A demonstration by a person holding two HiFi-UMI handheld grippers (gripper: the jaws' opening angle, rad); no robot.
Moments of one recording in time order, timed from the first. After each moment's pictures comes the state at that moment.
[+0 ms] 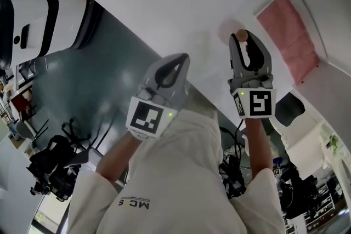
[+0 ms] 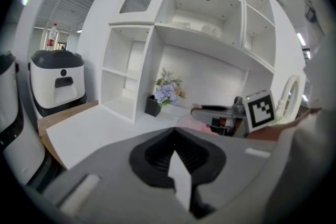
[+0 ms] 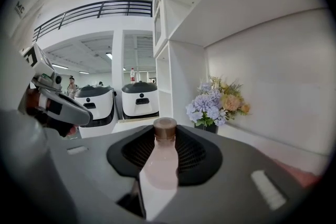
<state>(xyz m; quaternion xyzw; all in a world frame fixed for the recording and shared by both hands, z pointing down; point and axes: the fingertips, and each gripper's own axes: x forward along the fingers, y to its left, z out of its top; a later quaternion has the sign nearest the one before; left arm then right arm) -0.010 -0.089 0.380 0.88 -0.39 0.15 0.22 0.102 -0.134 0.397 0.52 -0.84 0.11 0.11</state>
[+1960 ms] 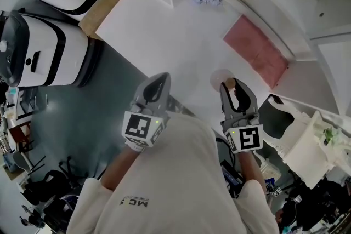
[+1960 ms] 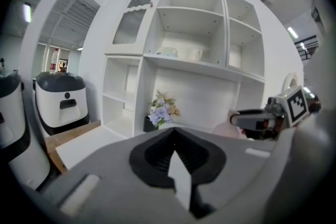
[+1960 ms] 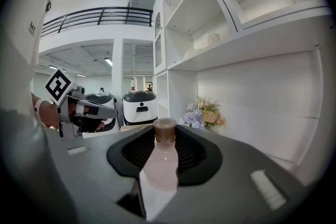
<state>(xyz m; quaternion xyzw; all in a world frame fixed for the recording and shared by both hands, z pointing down) 0.004 -0.035 0.275 0.89 -0.41 0.11 0.15 0.157 0.006 0.274 0.55 -0.83 0.10 0.09</state>
